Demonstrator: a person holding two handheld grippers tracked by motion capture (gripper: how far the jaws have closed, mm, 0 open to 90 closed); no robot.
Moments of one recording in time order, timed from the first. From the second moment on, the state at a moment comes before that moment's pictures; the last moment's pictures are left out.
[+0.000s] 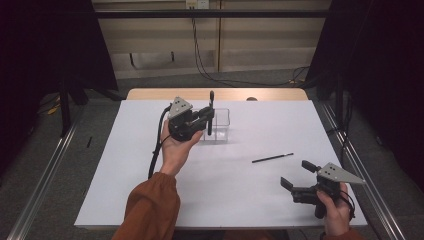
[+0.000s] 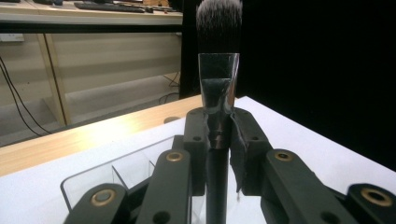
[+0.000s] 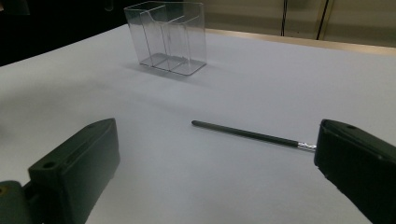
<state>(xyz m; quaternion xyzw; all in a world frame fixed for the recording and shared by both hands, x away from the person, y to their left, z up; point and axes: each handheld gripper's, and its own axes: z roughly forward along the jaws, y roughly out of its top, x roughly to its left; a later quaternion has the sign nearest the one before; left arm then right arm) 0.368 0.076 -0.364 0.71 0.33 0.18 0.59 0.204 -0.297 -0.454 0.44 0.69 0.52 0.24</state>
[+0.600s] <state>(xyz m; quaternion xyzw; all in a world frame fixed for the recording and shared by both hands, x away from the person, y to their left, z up) 0.399 0.054 -0.361 0.70 0.35 0.19 0.59 0.204 -0.297 -0.454 0.44 0.69 0.52 0.24</state>
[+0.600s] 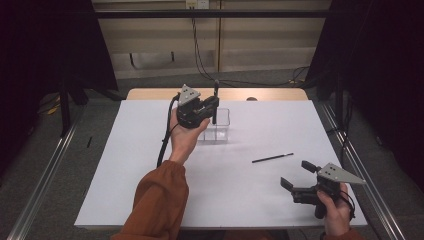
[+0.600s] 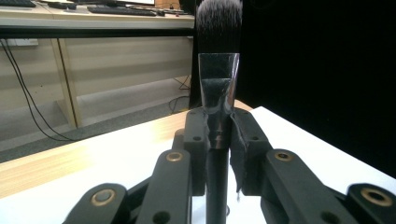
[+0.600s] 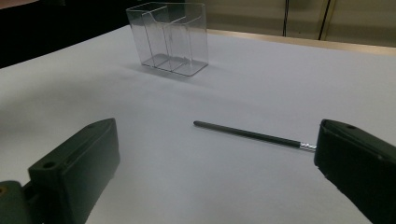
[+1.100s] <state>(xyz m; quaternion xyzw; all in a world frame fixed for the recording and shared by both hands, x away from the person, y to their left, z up) 0.420 0.040 -0.375 0.71 0.36 0.19 0.58 0.205 -0.298 -0.455 0.44 0.69 0.52 0.24</state>
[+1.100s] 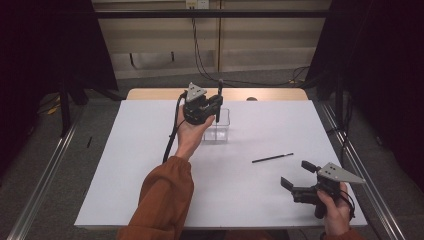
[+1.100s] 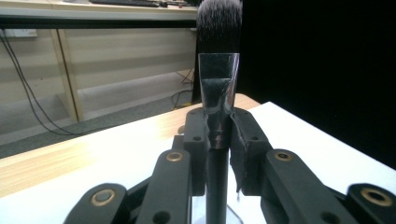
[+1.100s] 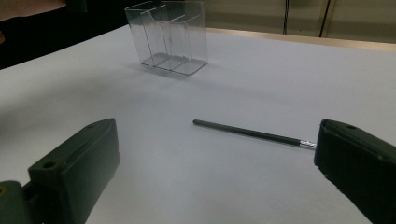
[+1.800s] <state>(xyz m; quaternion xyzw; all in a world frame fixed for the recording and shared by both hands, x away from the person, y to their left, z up) 0.428 0.030 -0.395 0.72 0.36 0.19 0.56 0.205 -0.299 -0.456 0.44 0.69 0.52 0.23</state>
